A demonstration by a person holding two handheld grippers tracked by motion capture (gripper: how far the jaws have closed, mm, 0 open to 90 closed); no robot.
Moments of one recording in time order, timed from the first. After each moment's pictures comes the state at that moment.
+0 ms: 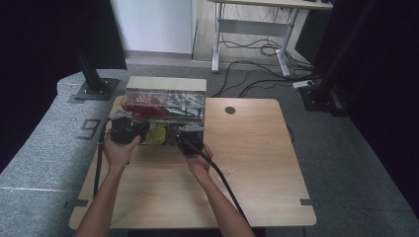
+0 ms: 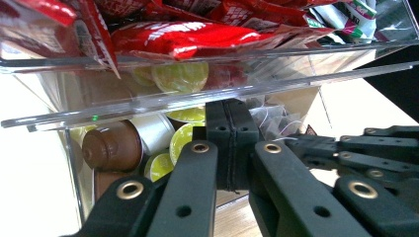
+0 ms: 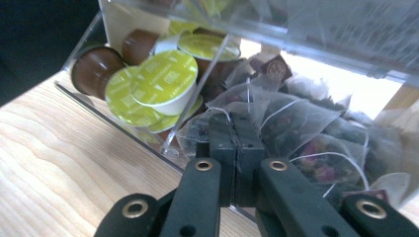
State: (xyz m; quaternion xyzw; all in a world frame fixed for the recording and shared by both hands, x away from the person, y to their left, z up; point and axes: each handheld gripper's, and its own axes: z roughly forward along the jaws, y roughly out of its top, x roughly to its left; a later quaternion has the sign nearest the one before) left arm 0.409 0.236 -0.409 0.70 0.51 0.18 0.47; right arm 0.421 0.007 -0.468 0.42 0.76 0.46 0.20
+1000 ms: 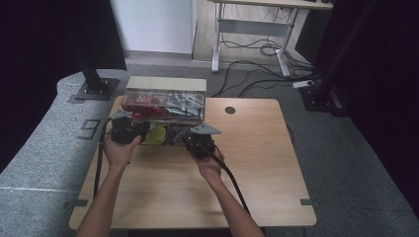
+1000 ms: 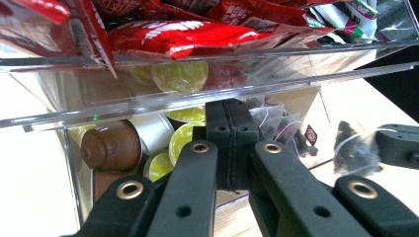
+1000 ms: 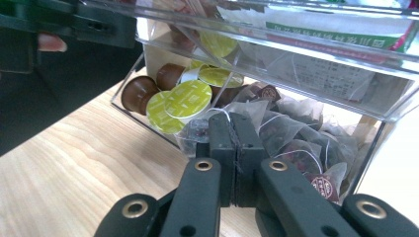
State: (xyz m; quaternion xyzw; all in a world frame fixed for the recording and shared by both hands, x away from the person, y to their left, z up) left arm 0.409 0.236 -0.409 0.70 0.51 0.18 0.46; right arm 0.389 -0.030 -0.434 0.39 0.74 0.51 0.18
